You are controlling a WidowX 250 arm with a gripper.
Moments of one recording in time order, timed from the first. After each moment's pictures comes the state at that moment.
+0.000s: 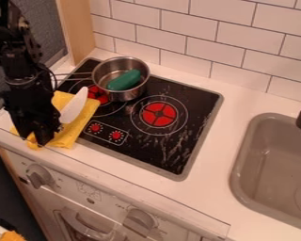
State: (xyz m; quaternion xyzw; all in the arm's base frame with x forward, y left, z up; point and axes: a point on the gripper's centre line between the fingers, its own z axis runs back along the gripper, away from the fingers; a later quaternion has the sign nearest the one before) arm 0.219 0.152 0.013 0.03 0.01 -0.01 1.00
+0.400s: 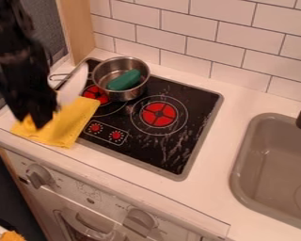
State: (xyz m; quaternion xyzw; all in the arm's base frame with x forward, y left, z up) arm 0.217 0.132 0.073 0.02 -0.04 0.00 1.00
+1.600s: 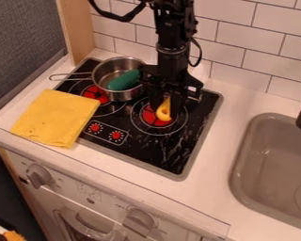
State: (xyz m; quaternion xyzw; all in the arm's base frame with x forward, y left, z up) arm 0.354 -0.005 0.023 0.00 -0.01 -0.02 1.00
